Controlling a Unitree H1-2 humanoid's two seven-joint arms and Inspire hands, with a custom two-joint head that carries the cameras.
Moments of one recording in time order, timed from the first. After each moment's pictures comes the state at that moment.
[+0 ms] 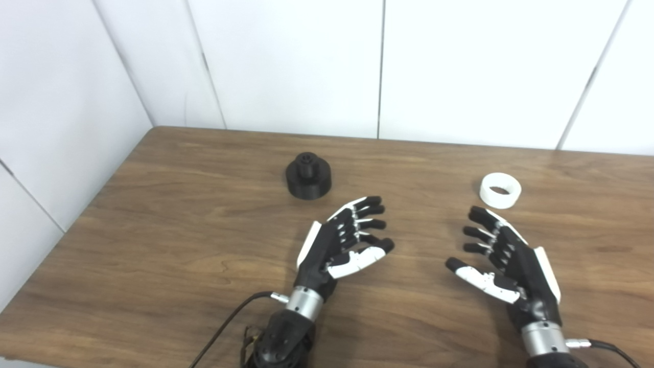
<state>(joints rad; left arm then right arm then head) -0.04 -0.07 -0.10 -0.01 0.00 -0.11 -0.07 -0.04 -0.04 0.07 -0.11 -0.07 0.01 0.02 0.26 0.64</state>
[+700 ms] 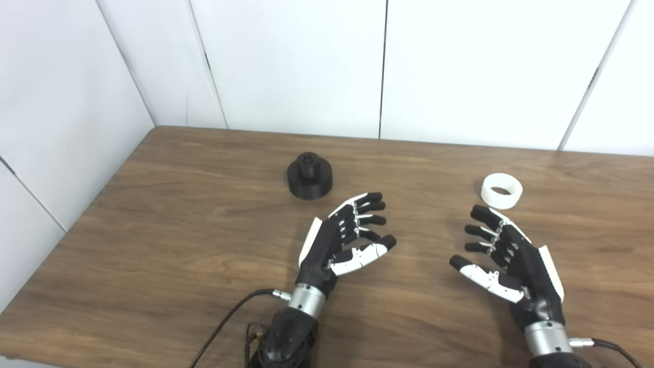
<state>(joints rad) -0.04 -0.07 -0.09 -0.05 0.13 -0.08 0.01 -0.04 -0.05 0.07 -0.10 -0.06 -0.02 0.03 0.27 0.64</state>
